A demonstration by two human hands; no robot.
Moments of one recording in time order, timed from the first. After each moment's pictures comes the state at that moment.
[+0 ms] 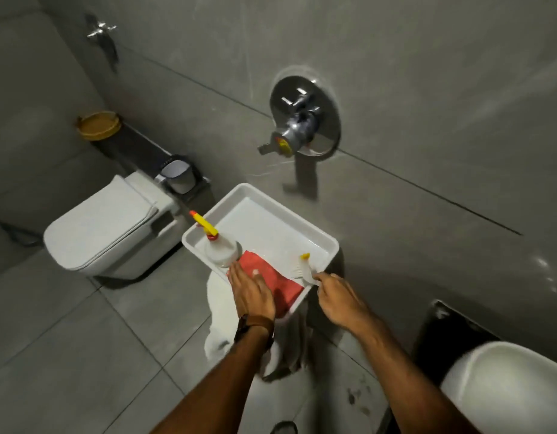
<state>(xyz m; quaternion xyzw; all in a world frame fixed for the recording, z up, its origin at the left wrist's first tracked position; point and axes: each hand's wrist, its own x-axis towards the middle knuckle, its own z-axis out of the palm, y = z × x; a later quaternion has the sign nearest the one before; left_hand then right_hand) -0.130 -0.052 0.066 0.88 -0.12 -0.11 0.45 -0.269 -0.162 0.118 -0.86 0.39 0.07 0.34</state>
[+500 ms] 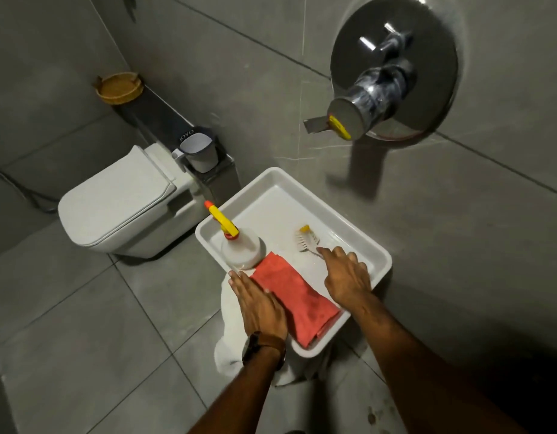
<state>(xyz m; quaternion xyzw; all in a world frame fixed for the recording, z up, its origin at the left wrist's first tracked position) -0.074 -0.058 -0.042 0.93 -0.10 -0.11 0.34 -0.135 -0.224 -0.002 -0.92 0.34 0.11 0.14</state>
